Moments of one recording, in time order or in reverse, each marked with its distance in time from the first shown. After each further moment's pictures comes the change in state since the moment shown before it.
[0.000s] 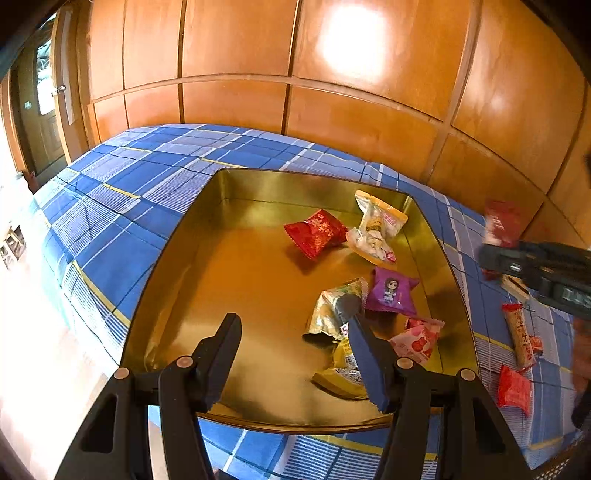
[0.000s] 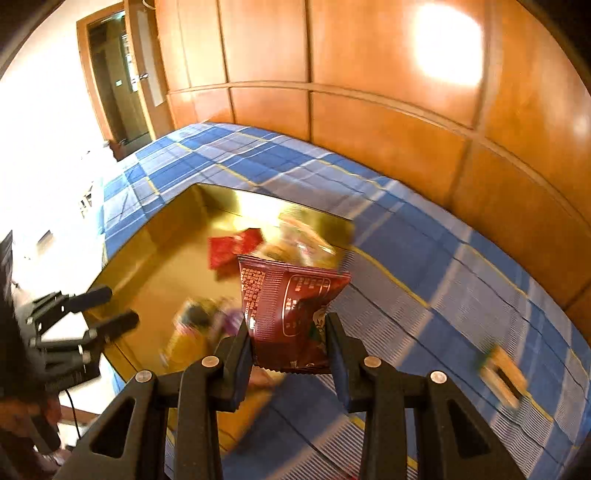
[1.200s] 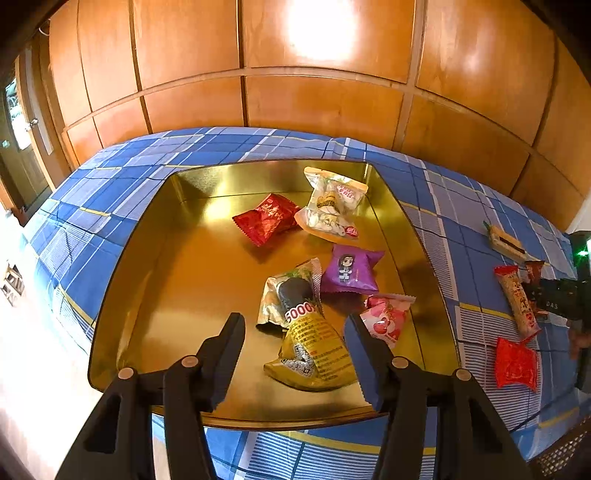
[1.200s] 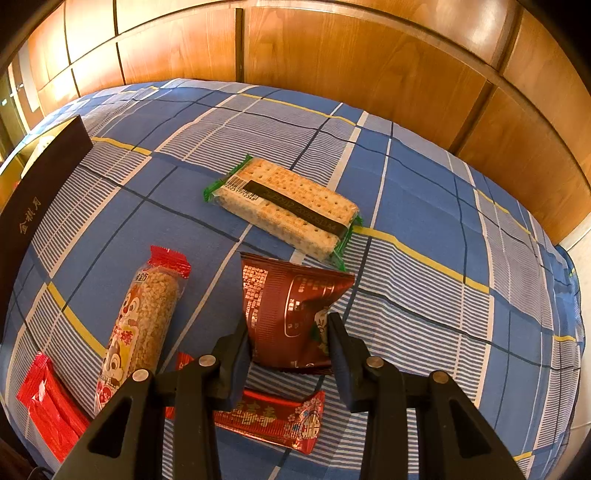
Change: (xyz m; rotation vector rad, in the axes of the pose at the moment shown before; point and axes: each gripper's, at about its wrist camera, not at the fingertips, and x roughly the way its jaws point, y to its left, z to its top) left arm 0.008 -0.053 -0.007 0.145 0.053 0.007; right arm -0.008 -0.217 -0.159 0.279 0.183 -0.352
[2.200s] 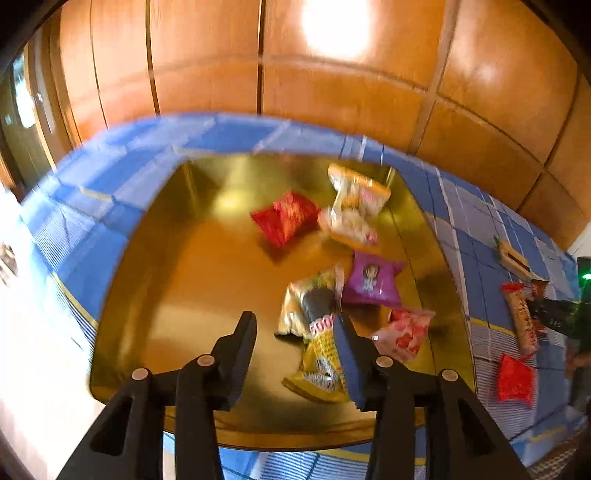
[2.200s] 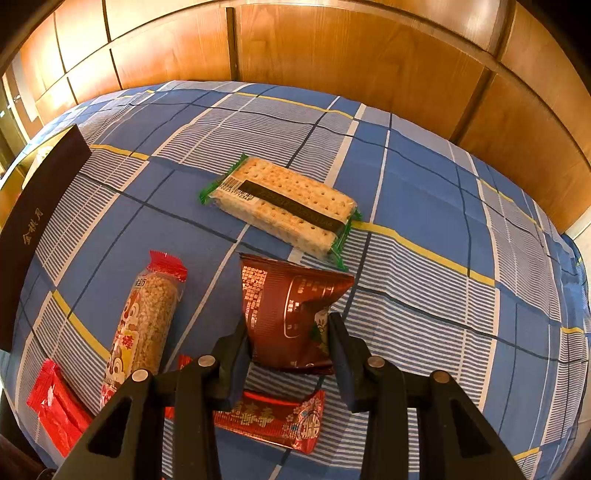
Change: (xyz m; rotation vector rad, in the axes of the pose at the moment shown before) left arm 0.006 0.017 0.010 -0.051 0.006 -0.007; right arm 0.002 -0.004 0.000 0.034 0.019 0.034
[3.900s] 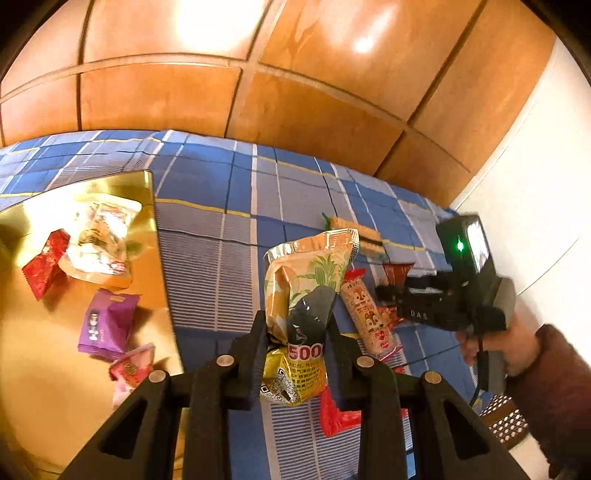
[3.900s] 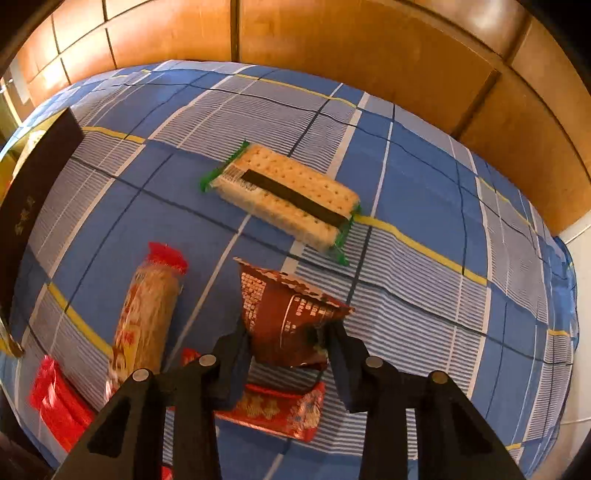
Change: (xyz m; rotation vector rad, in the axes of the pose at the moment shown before) left arm 0.016 -0.143 0.028 0.165 0.090 -0.514; right arm 0.008 0.013 0.012 -0.007 0.092 -0.031
